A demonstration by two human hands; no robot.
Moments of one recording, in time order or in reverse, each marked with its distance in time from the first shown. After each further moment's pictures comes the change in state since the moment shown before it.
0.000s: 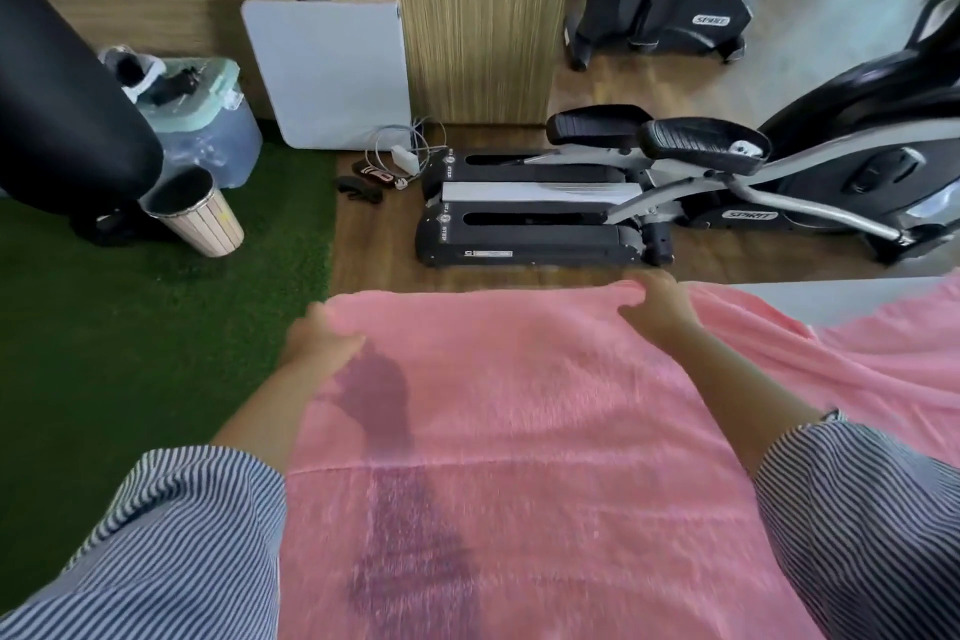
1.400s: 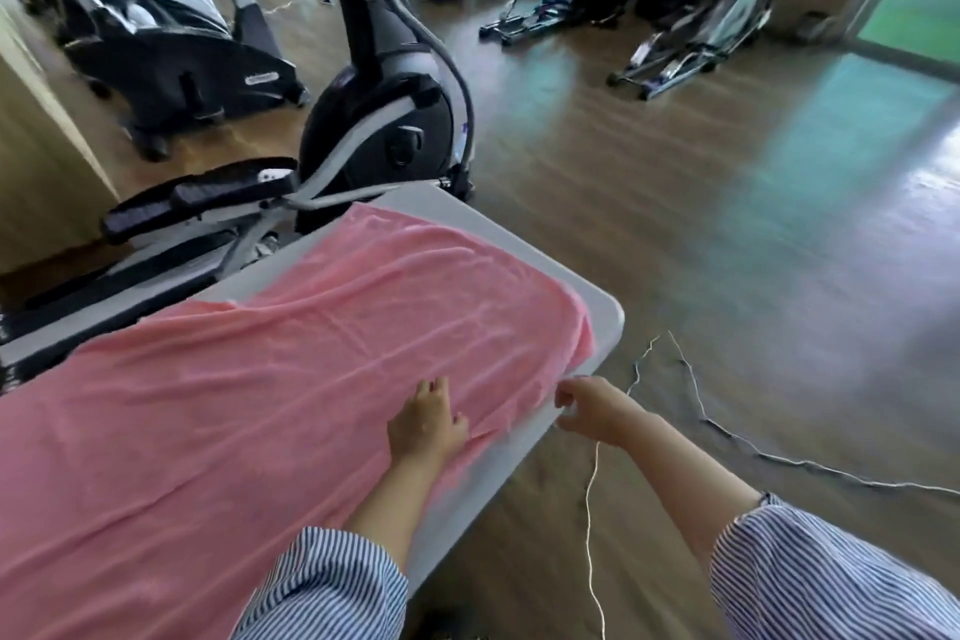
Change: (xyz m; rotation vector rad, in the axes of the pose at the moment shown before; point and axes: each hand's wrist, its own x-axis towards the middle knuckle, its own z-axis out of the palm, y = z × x) left_hand -0.596 0.286 0.371 0.370 -0.372 1.135; right_hand -0.431 0.524 -0.154 0.046 -0.050 0.406
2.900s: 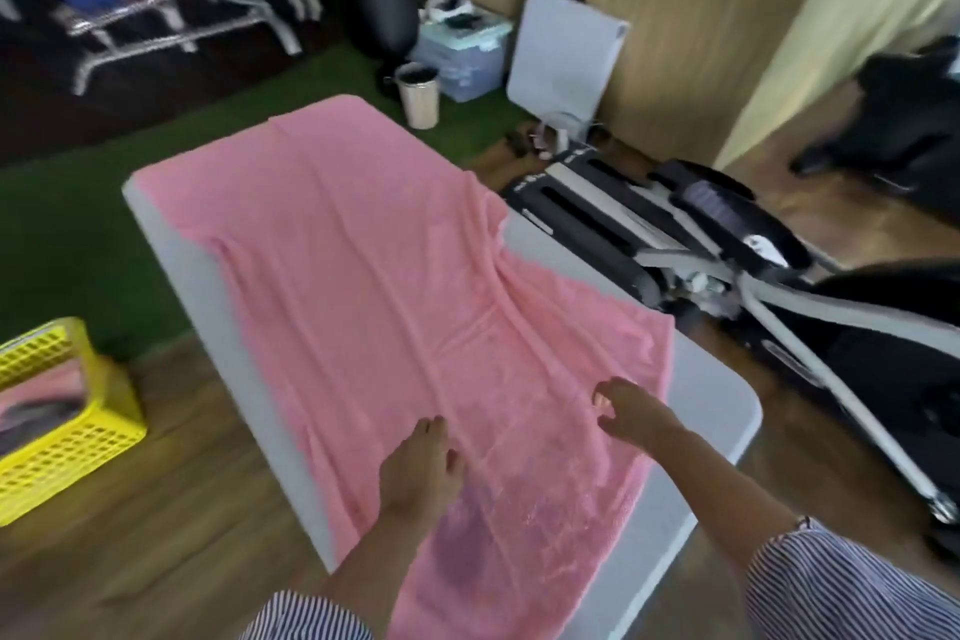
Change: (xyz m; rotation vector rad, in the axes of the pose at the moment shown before) left_hand 0.191 0.144 0.040 -0.273 0.575 -1.460; right_hand 0.451 -0.132 -0.123 -0.681 -0.477 -1.343
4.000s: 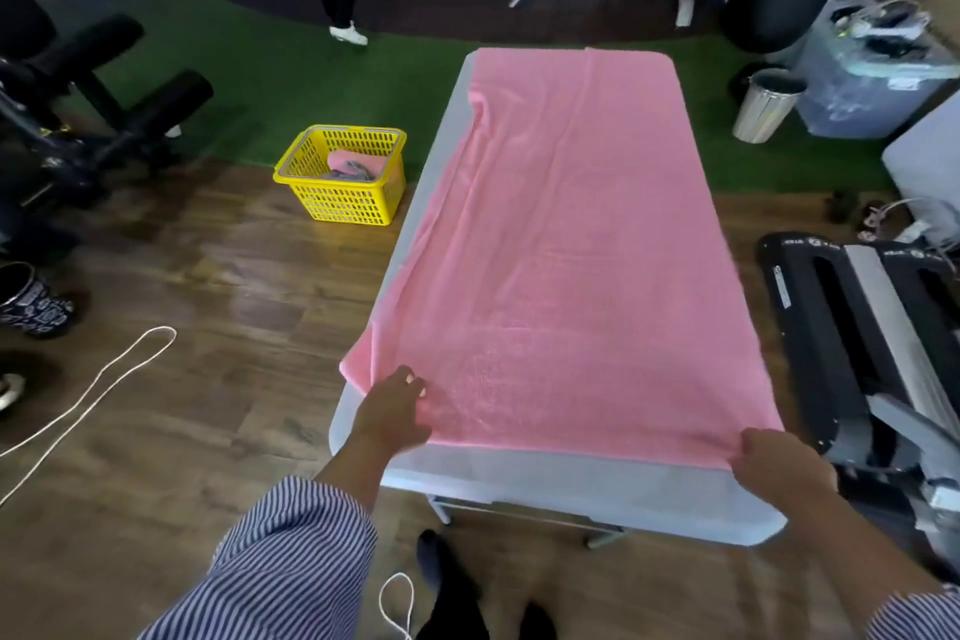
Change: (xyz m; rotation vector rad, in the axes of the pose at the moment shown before) left_hand -0.159 0.097 0.091 -0.073 0.078 -0.667; right_hand 0.060 0.190 -0.052 -0.564 -0.104 -0.386
